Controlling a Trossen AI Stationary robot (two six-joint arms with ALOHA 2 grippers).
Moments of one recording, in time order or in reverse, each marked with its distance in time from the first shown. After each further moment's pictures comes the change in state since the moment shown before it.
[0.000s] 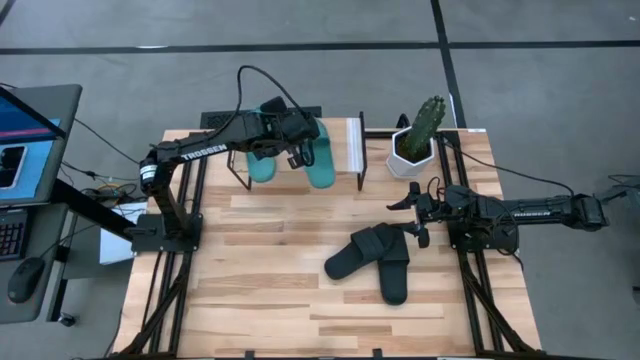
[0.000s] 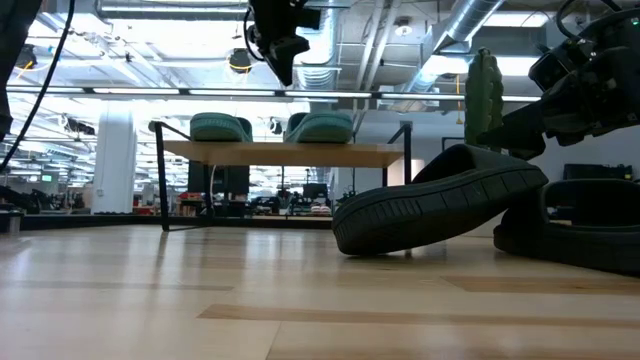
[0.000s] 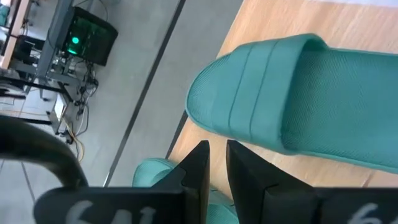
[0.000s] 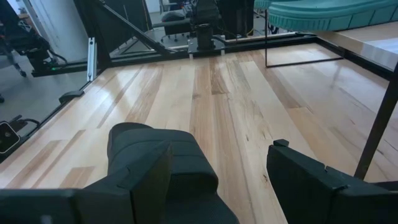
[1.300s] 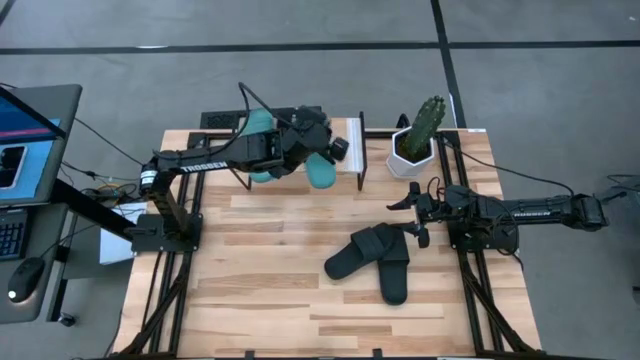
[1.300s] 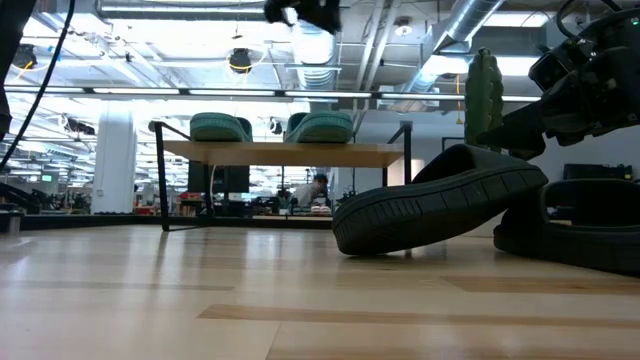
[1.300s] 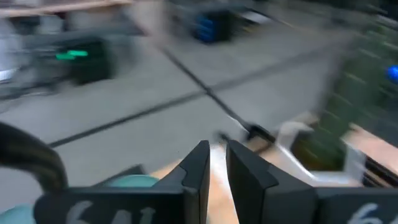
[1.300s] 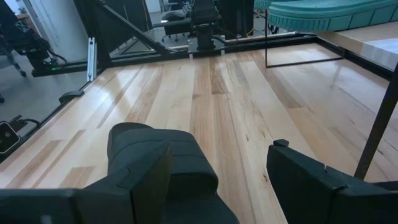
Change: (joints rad) left arm -0.163 0.001 0.000 0.538 -0.229 -0.511; right arm 0.000 0.000 0.000 0.000 0.000 0.000
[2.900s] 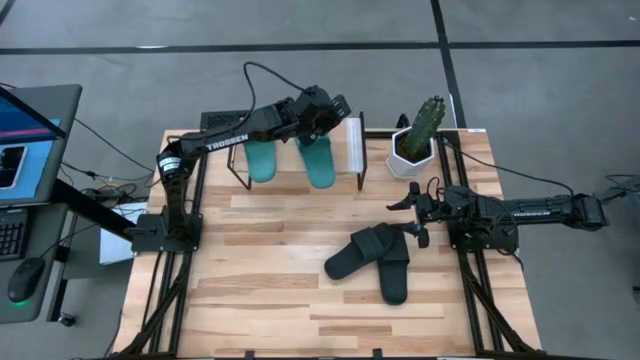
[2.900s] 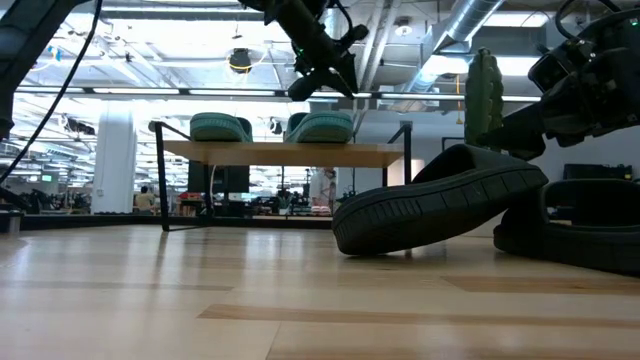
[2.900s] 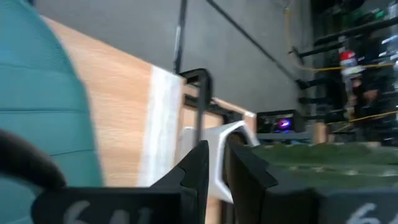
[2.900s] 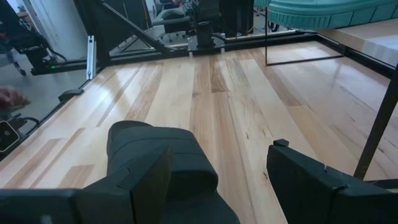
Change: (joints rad) left arm 0.290 0.144 0.000 0.050 0.658 -0.932; right arm 0.000 0.007 0.000 0.000 0.000 0.000
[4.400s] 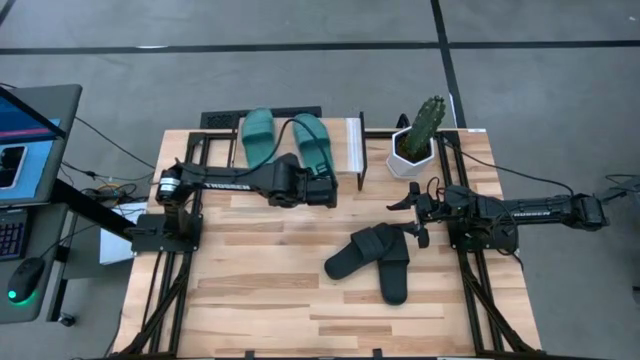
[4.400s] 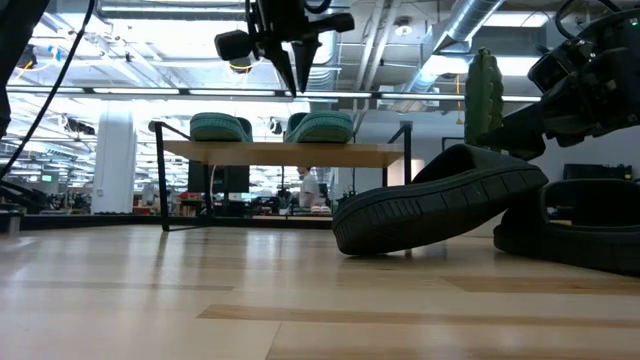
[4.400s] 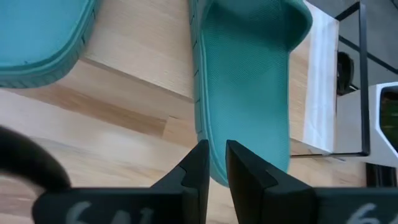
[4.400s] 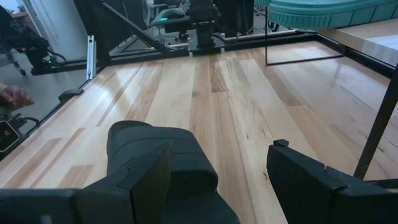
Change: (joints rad) left arm -0.430 0.000 0.018 -0.768 -0.444 -0.543; right arm 0.000 0.000 0.000 0.000 0.000 0.000
